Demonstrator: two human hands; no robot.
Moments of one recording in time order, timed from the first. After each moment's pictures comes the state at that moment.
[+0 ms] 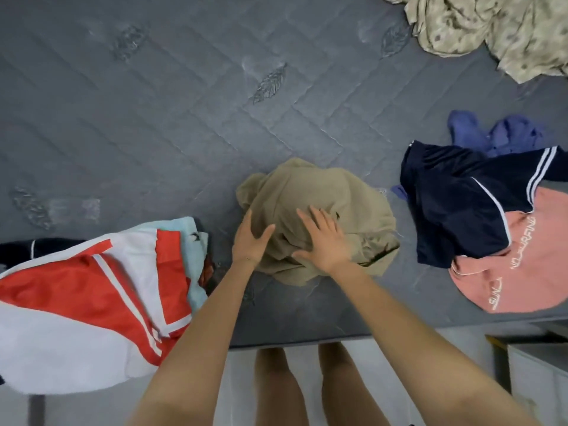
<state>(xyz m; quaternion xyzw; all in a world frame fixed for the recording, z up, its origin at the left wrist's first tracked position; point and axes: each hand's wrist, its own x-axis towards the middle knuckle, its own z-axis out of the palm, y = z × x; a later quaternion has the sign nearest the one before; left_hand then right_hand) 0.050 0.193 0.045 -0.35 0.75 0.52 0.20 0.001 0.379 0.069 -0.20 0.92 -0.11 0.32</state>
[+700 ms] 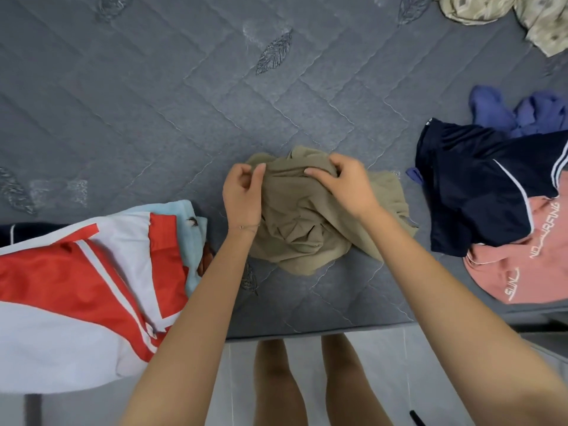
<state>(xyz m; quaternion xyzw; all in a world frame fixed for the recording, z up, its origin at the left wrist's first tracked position) 0.007 0.184 0.089 -0.34 0.71 0.61 -0.08 -0.070 0.356 0.107 -0.07 0.86 -0.44 0.23</state>
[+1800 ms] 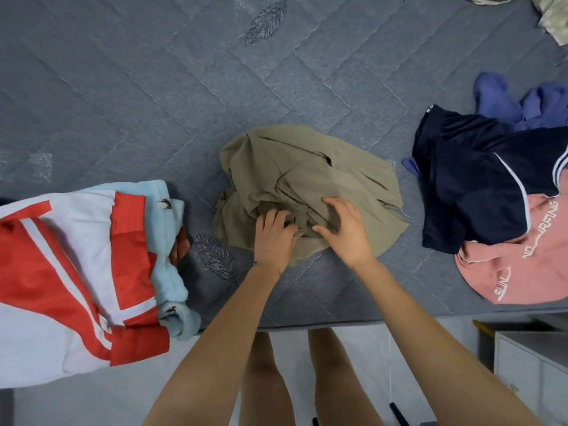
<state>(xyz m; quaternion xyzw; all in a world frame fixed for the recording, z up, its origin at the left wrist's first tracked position) 0.080 0.277 0.000 -0.04 0.97 0.21 0.11 0.015 0.431 0.031 -0.07 0.91 -0.32 0.25</state>
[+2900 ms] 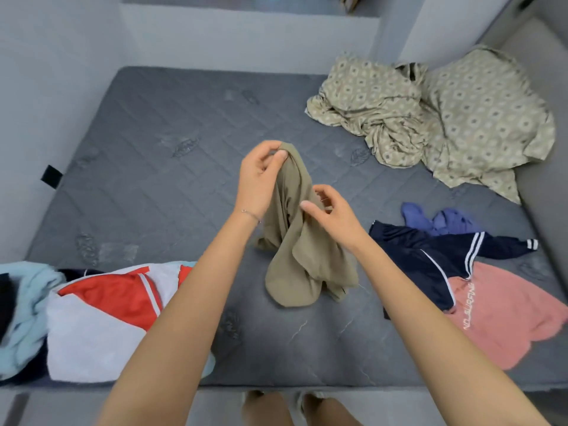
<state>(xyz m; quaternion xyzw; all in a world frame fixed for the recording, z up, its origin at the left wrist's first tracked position) -0.030 0.227 0.398 -0.09 0.72 0.65 -0.20 -0.057 0.393 0.351 -0.16 0.81 -0.54 0.17</state>
